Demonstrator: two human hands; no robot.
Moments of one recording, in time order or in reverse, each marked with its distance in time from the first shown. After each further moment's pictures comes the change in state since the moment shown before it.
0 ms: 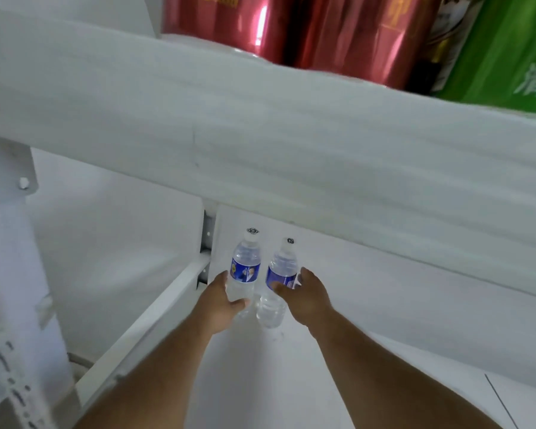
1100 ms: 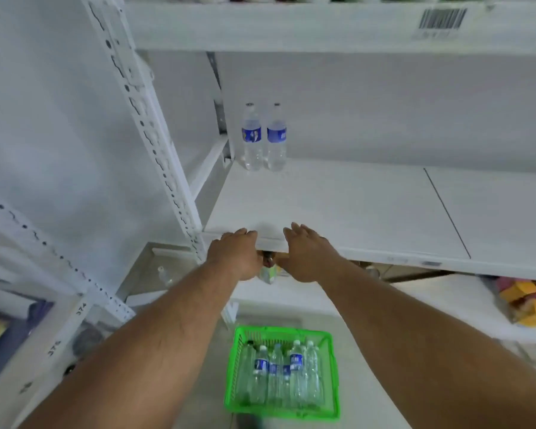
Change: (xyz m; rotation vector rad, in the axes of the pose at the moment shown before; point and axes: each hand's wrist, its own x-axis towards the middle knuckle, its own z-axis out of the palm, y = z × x) left_hand -0.381 0.044 -0.059 0.942 -0.372 0.067; right_hand -0.383 0.032 -0.005 -0.769 -0.272 -0.192
